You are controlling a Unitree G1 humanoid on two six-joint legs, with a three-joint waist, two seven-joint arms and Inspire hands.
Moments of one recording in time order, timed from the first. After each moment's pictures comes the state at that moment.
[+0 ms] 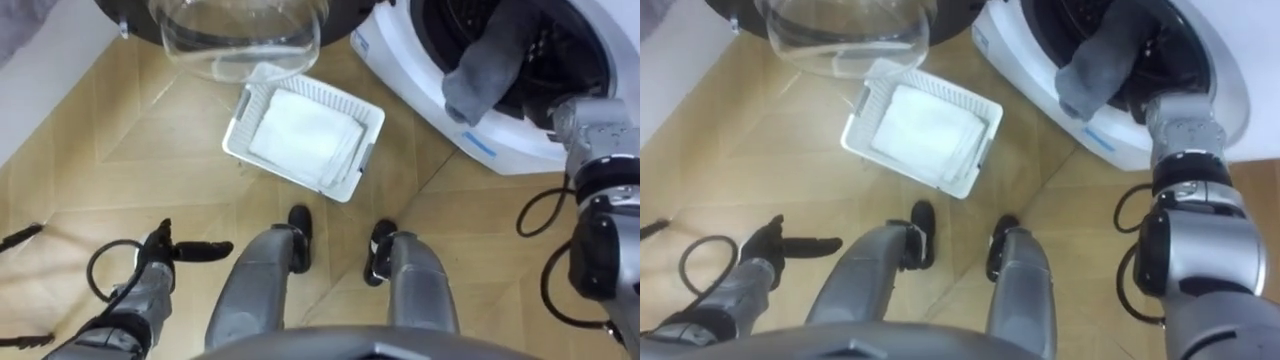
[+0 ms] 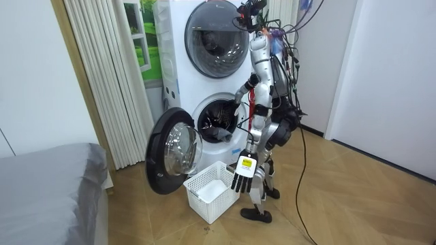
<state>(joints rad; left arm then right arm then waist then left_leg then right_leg) -0.07 0.26 -0.10 1.15 -0.32 -0.04 0.09 -0.59 -0.43 -0.19 1.07 1.55 0.00 -0.38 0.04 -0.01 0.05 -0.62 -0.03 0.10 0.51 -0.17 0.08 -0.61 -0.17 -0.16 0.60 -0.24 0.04</state>
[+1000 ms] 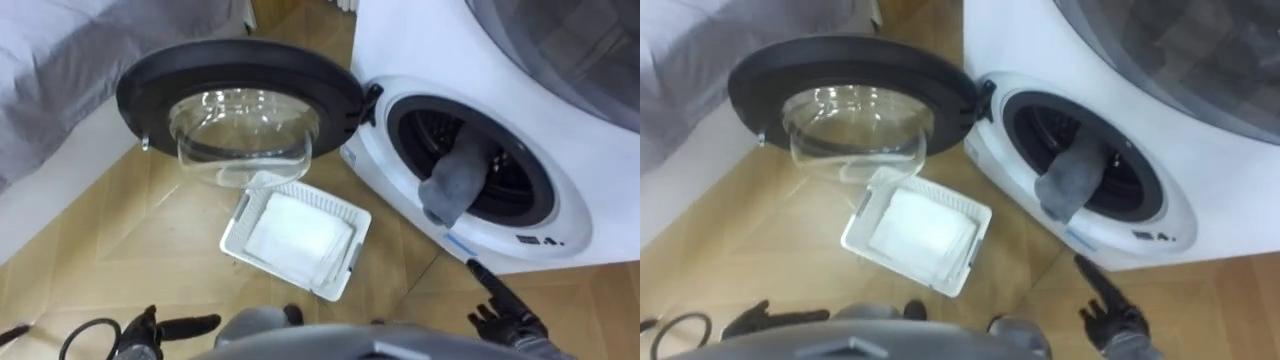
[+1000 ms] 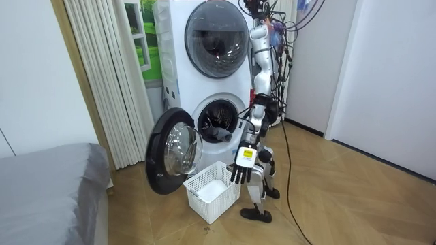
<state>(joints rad) 0.19 0.21 0.10 1.17 -0.31 -0.03 0.07 0.09 -0.25 -0.09 1.28 1.02 0.00 0.11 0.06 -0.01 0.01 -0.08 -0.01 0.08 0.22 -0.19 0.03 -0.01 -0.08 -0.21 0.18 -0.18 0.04</state>
